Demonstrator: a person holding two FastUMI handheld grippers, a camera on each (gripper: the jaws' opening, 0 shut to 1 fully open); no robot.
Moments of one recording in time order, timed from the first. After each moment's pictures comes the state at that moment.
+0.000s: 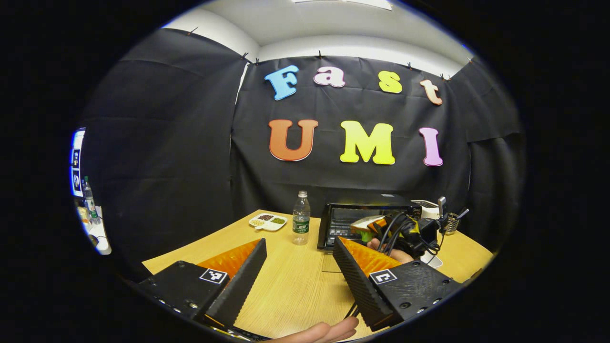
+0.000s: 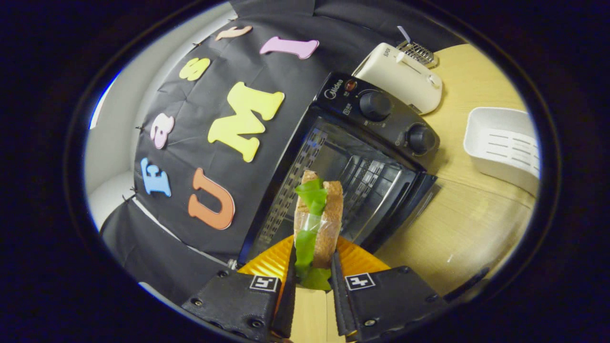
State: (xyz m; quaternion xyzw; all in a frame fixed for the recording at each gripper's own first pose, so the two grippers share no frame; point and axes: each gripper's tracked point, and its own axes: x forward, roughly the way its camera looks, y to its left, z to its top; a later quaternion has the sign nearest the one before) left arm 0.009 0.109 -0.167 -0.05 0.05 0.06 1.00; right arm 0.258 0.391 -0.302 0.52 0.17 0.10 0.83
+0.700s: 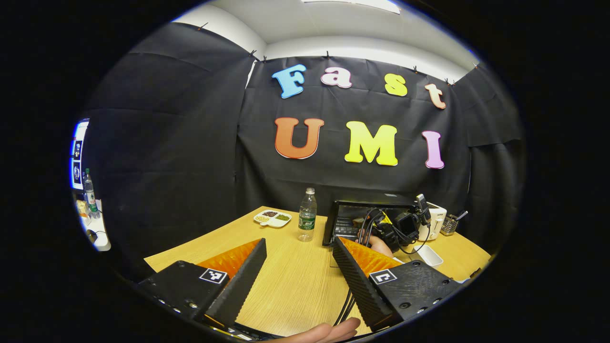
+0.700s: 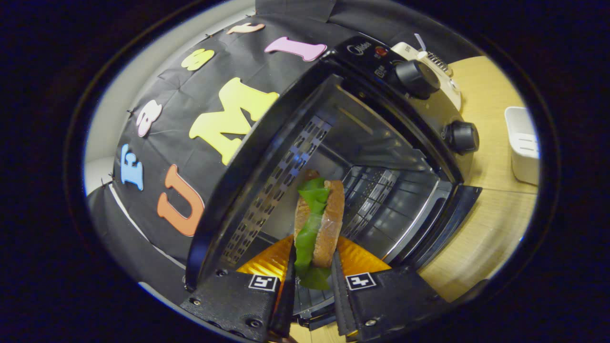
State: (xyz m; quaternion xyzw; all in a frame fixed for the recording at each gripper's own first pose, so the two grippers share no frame) left arm -0.004 0.126 -0.173 -0.07 0.06 0.06 0.99; right arm 0.332 0.410 -0.334 0.48 0.16 0.04 0.86
